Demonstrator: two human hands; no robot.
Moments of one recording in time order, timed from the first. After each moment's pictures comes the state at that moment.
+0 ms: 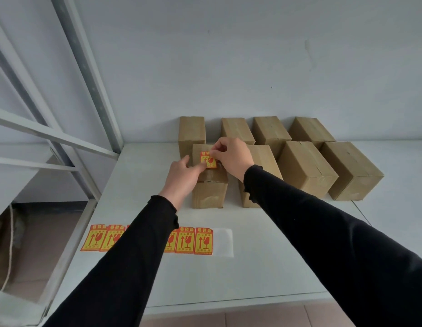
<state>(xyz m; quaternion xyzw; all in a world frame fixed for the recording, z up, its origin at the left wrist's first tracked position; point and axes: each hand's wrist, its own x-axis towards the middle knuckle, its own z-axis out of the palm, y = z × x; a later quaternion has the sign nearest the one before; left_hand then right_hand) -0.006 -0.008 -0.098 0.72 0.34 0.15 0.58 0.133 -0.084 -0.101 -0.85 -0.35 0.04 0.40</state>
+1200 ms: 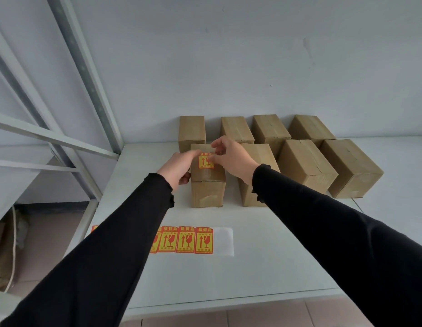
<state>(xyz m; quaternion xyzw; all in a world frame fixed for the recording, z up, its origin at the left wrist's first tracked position) 0.018 0.030 -0.098 0.67 0.37 0.05 0.64 0.127 -0.094 -0.091 -0.83 -0.35 0.14 0.40</state>
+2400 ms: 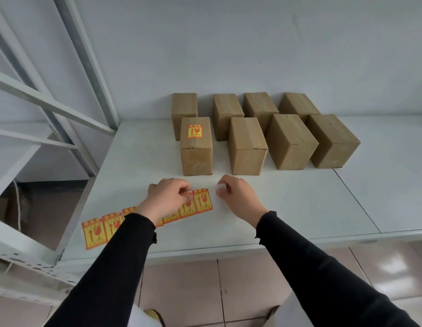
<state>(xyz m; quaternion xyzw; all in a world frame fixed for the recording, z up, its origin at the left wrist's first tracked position) -0.091 -0.040 -0.153 0.94 0.25 -0.03 0.22 0.029 -0.208 -0.169 -0.88 -0.36 0.12 0.29</state>
